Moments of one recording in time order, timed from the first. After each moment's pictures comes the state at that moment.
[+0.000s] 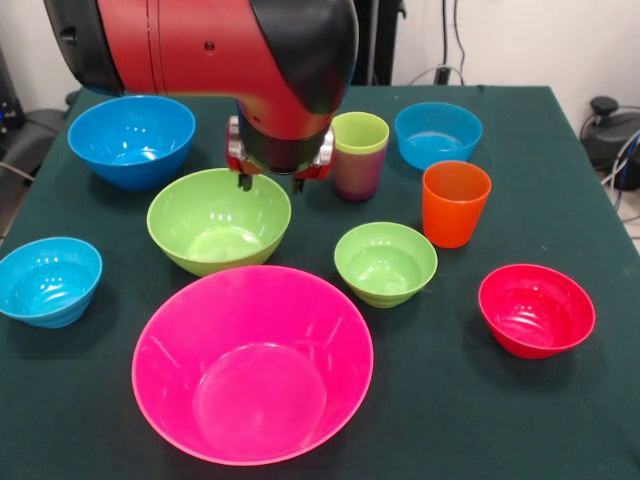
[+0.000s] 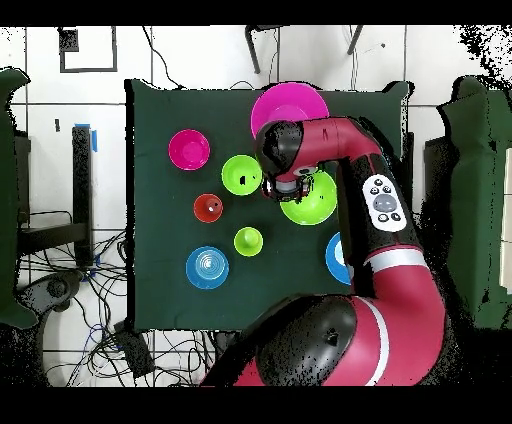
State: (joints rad) arm -0.50 -0.36 0.45 1.17 -0.64 1.36 1.85
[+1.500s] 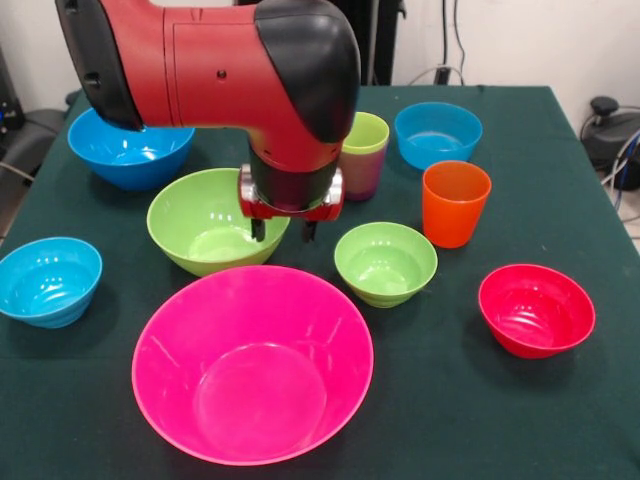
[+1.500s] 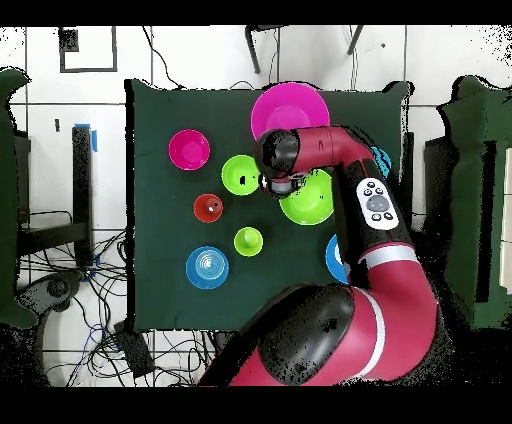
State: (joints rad) arm -0.50 -0.31 0.45 1.18 -0.65 1.14 1.84
